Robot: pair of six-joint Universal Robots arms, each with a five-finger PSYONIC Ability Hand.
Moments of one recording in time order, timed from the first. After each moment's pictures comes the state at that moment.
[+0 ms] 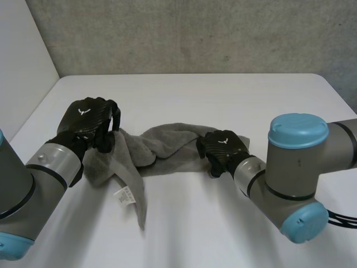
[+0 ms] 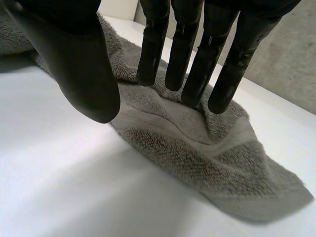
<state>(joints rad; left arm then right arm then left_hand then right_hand) 4.34 -1.69 -1.82 3.43 -1.46 3.22 2.14 -1.02 1.46 -0.09 1.42 2.95 1.43 1.52 1.54 1.52 1.47 0.72 0.72 0.71 0.71 0.52</state>
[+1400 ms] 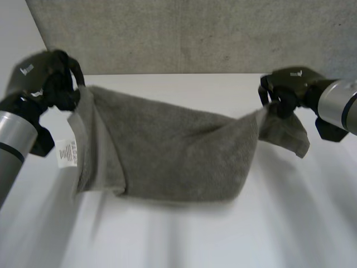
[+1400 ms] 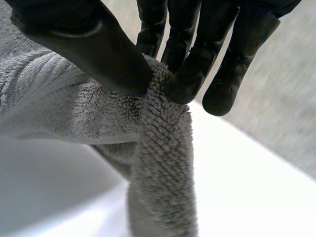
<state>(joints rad) 4.48 -1.51 -1.80 3.43 -1.46 2.95 1.79 -1.23 1.14 0.46 1.22 2.82 1.43 1.52 1.54 1.52 1.47 1.32 1.28 1.33 1.34 1.15</state>
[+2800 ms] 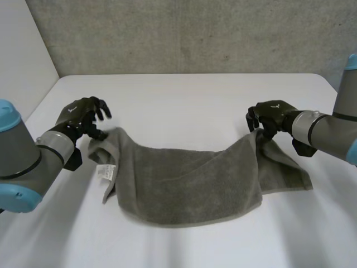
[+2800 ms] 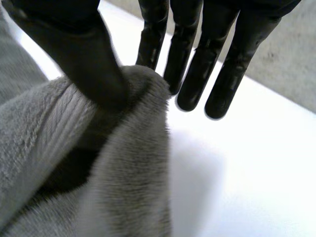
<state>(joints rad) 4.51 -2.02 -1.61 3.48 -1.37 2.98 1.76 -0.86 1.03 0.33 1.17 2.78 0.74 0.76 0.77 0.75 0.77 0.71 0.71 0.72 0.72 0.52</state>
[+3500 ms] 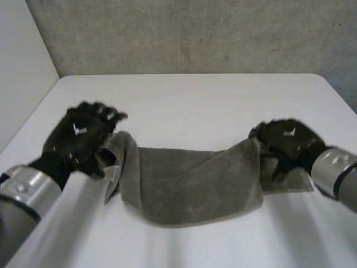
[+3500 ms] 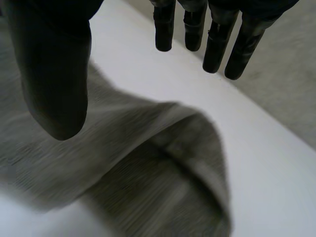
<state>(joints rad) 4.48 -1.46 -2.09 3.47 -1.19 3.57 1.80 -1.44 1.74 0.13 1.25 2.66 0.32 0.32 0.33 0.31 0.33 0.29 0.28 0.29 0.28 0.13</state>
